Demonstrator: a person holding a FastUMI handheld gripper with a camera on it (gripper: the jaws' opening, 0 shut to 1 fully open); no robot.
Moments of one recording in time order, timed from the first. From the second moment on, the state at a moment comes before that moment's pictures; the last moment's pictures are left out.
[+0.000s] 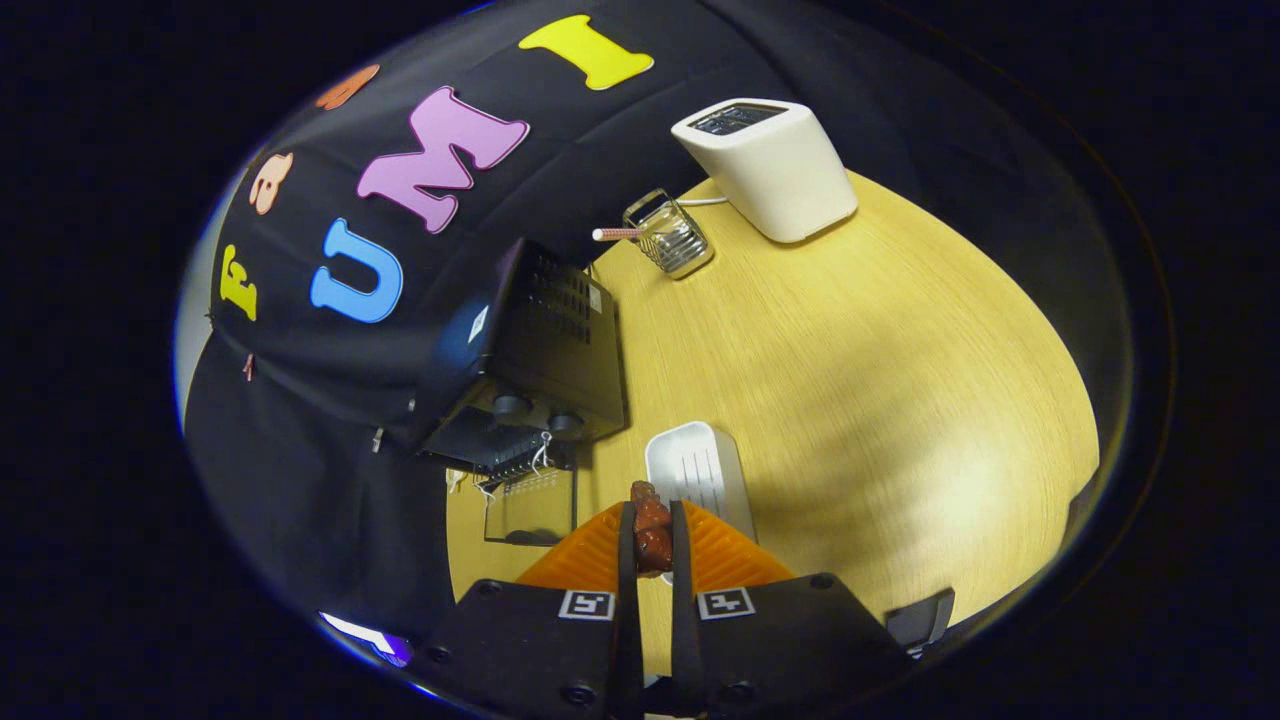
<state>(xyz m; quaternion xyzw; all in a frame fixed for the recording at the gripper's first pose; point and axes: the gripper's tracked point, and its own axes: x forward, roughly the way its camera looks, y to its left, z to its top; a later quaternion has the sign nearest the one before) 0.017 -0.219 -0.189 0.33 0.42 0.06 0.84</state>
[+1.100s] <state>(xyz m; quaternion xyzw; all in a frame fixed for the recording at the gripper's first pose) -0.001 0.029 -0.136 0.41 0.34 0.08 0.84</state>
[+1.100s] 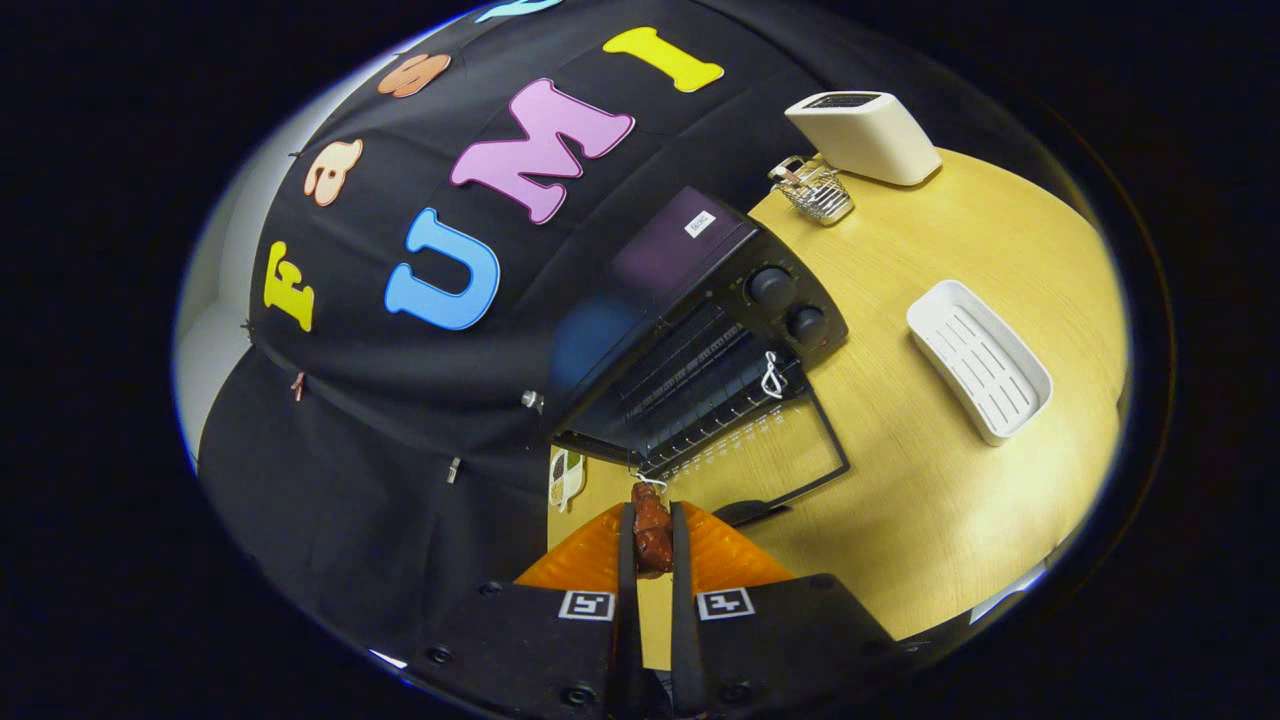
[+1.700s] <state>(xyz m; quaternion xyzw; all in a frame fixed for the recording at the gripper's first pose) 0.098 0.041 -0.173 0.44 0.28 0.06 0.85</state>
